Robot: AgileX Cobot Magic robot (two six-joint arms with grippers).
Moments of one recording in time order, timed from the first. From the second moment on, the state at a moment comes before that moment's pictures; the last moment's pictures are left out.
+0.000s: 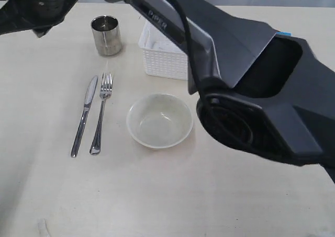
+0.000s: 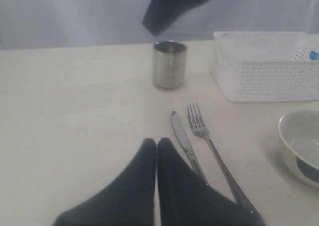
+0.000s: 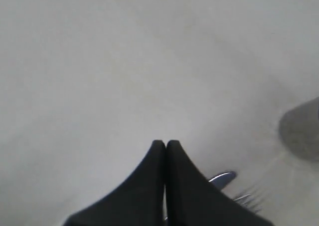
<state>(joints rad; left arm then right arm) -0.22 0.00 0.00 -0.17 0.34 0.11 0.98 2.49 -2.66 0.00 1.19 0.04</state>
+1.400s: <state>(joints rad) -0.22 0.00 0.00 -0.17 0.34 0.11 1.66 1.68 -2.66 -0.77 1.21 0.13</state>
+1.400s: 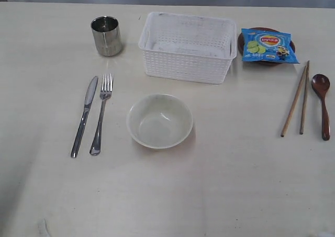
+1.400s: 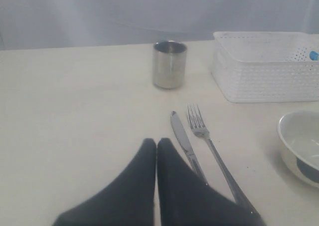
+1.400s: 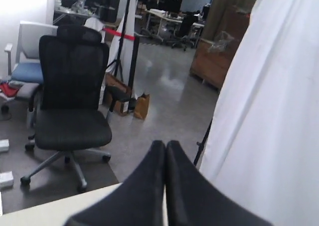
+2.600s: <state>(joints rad) -0.22 0.00 0.00 -0.17 0.34 0.11 0.73 1.28 -1.63 -0.86 0.89 0.42</state>
